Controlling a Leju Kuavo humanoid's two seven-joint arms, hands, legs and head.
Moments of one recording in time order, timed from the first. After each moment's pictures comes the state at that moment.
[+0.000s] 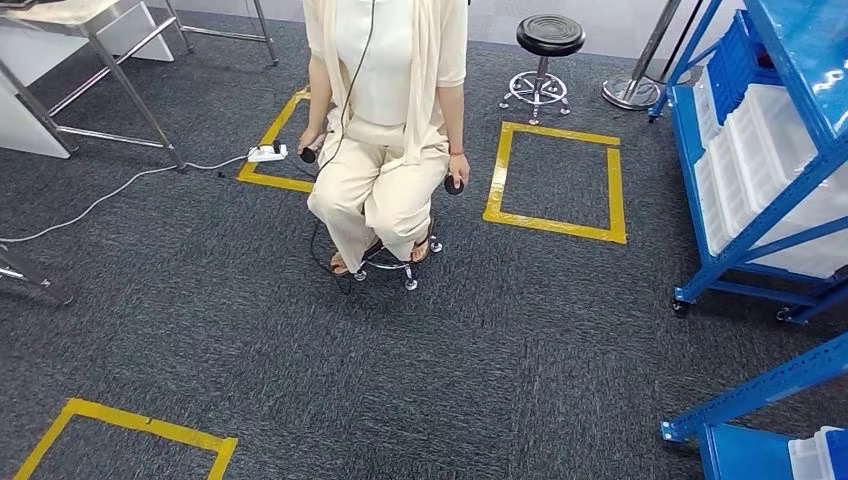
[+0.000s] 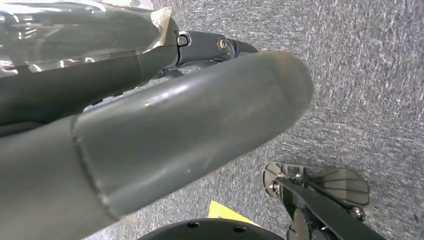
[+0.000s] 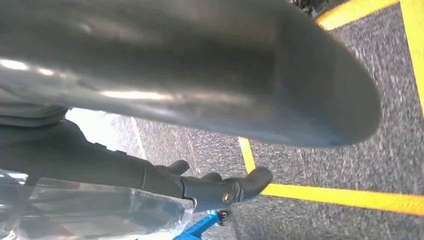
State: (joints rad) left arm -0.08 -0.19 0.90 -0.19 -0.94 0.30 -0.02; right arm -0.07 0.15 -0.52 -0.19 0.30 -0.61 0.17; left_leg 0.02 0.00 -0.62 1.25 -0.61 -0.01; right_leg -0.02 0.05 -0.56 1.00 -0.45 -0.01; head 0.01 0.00
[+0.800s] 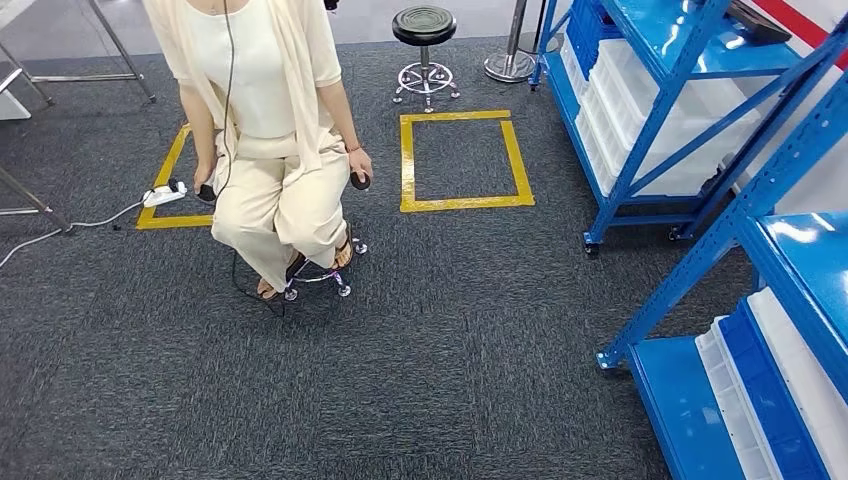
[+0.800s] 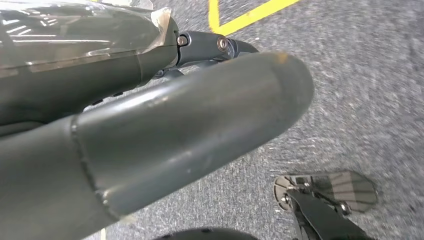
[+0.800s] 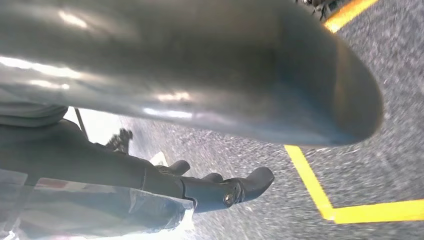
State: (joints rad) left arm -0.09 -0.17 0.87 -0.19 -0.97 0.31 -0.03; right arm -0.07 0.16 -0.53 -0.19 0.30 -0.63 0.25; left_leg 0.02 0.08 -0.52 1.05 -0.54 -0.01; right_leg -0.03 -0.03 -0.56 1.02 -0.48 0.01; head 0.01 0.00
